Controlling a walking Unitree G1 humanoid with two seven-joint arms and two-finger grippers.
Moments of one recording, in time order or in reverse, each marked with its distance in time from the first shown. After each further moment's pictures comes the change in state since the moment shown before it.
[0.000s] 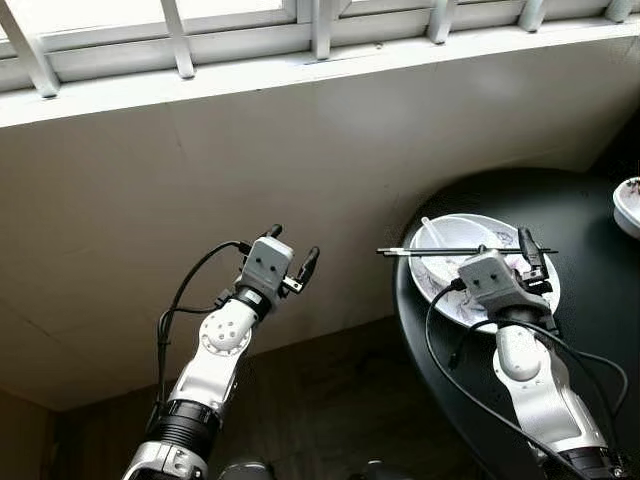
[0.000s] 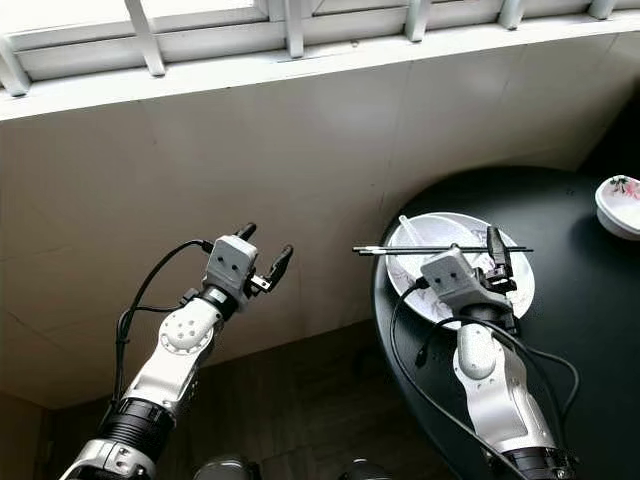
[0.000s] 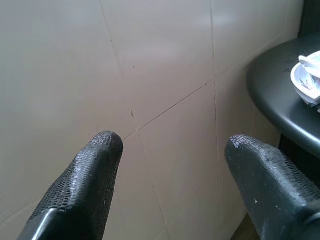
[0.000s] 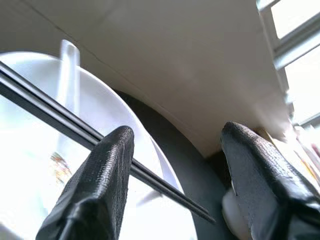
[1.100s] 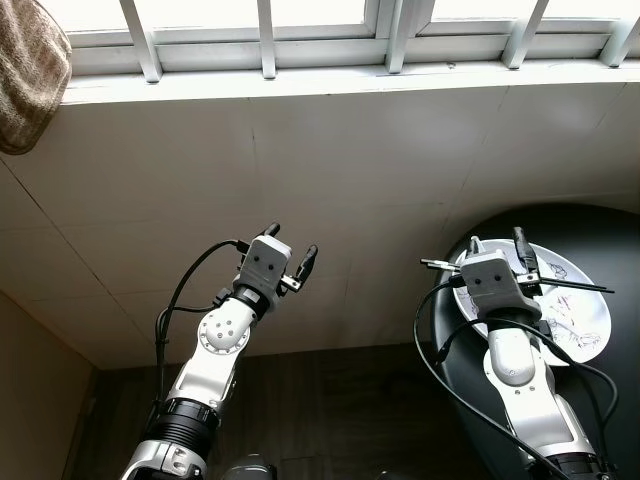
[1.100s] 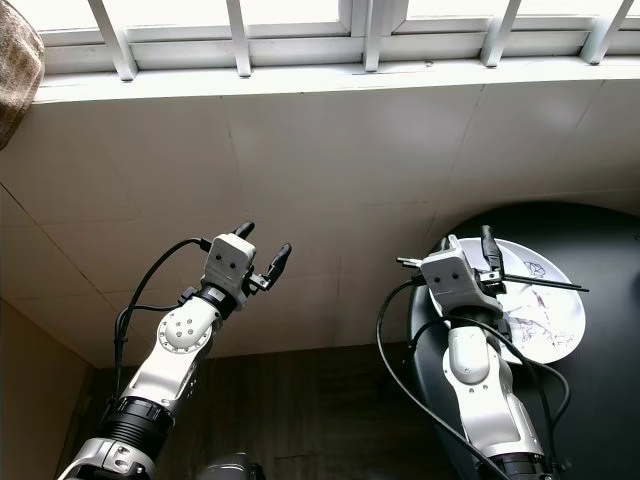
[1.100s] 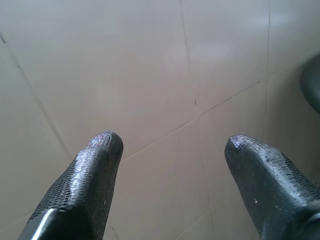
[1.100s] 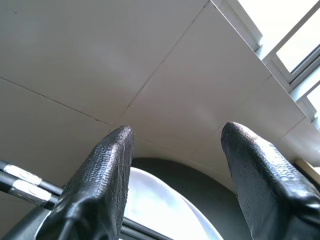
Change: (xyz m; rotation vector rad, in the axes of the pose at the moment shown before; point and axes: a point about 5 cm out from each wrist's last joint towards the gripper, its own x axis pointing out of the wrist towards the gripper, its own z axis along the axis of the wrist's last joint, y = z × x) left arm -0.001 0.004 0.000 0.008 0.000 0.009; right arm -0.001 -0.001 0.005 0.204 0.001 -0.107
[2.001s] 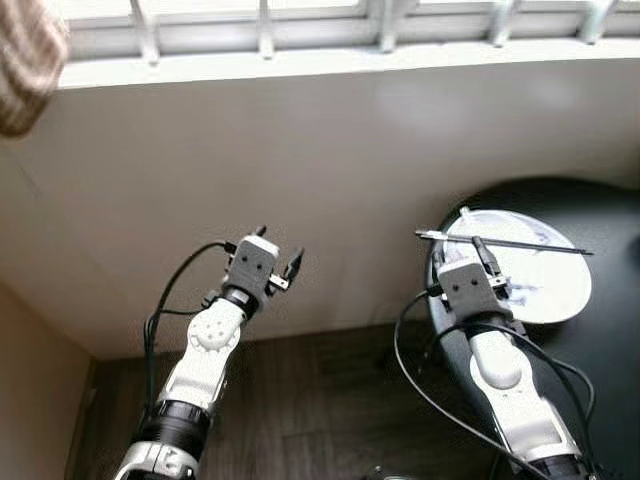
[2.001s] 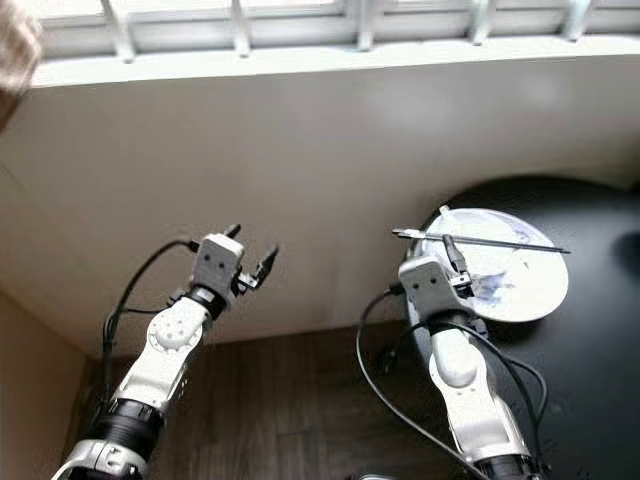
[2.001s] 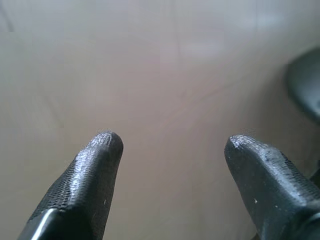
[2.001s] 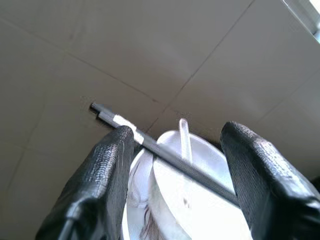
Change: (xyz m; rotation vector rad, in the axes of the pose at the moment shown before) left arm 0.004 -0.007 0.003 -0.017 -0.005 -0.005; right arm -0.007 0.017 -0.003 0.065 0.005 0.188
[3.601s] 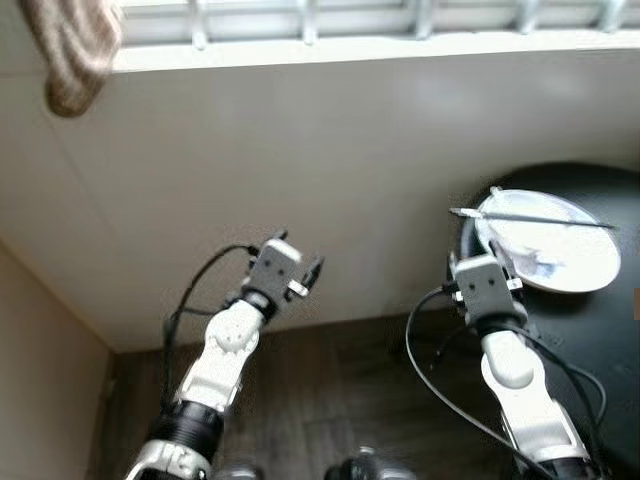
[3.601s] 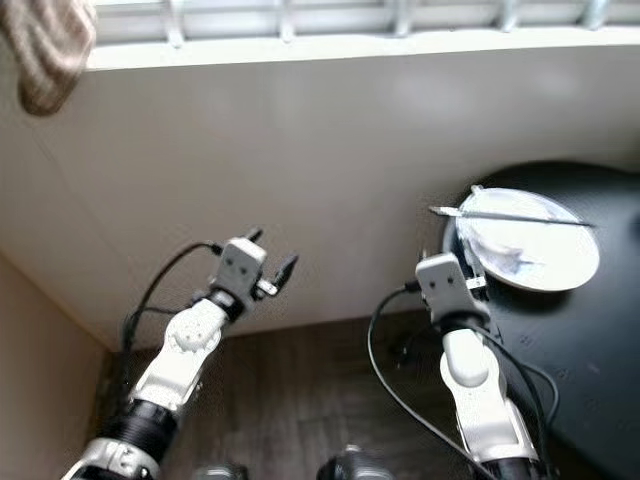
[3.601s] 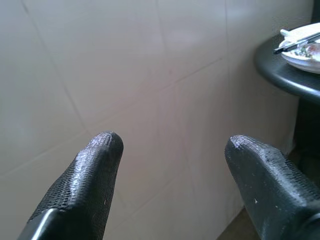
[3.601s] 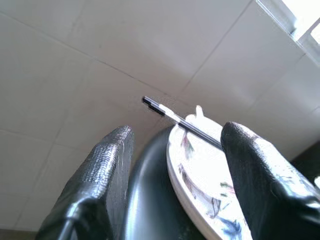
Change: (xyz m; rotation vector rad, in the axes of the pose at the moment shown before) left arm -0.006 0.001 -0.009 0.048 0.050 -0.019; right arm 0.000 0.004 0.003 0.061 0.016 0.000
